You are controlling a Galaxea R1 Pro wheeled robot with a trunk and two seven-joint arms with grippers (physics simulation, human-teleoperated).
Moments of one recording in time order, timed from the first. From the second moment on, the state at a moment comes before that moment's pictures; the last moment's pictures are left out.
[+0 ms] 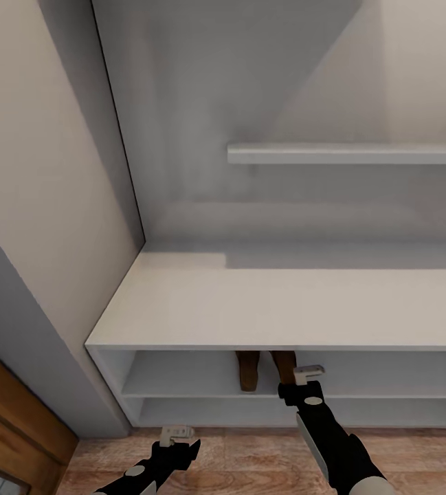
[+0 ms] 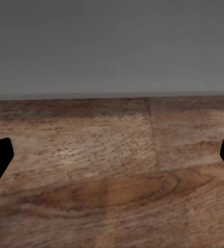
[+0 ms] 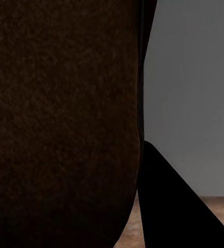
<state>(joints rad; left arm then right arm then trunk) -0.57 -0.11 -0.16 -0.04 0.20 -0.25 -0.18 -0.46 0.03 0.13 -0.81 0.04 0.34 -0.22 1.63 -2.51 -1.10</state>
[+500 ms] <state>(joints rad) -0.57 -0.11 -0.16 -0.04 0.20 -0.25 -0.18 -0.46 0.03 0.13 -0.81 0.05 0.34 -0.22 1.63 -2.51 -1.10</state>
